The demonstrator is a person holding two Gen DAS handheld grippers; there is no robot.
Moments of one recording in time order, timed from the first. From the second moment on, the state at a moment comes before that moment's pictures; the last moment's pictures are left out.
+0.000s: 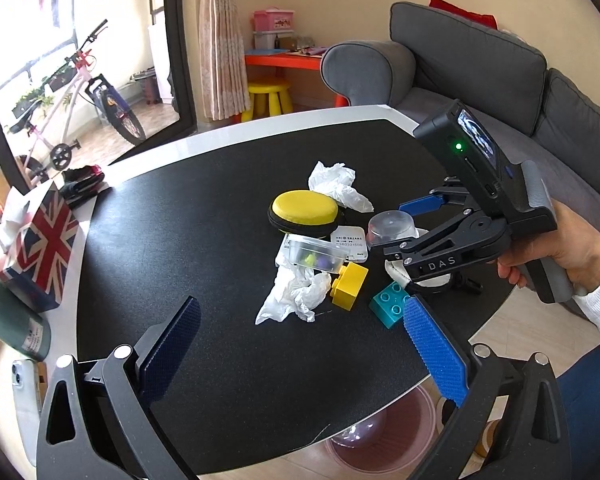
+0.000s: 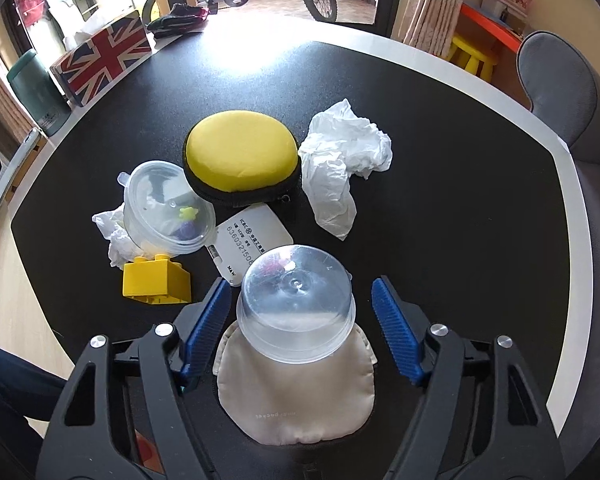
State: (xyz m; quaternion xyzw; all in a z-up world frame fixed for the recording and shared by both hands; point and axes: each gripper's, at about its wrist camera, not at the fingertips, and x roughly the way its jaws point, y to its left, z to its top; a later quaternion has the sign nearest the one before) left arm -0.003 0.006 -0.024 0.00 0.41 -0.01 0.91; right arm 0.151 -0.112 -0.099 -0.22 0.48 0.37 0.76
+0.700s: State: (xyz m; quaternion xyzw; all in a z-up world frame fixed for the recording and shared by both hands) left arm 0.011 0.009 -0.032 -0.01 0.42 -0.01 0.91; right arm 0.129 -0.143 -0.061 -0.20 0.44 0.38 0.79
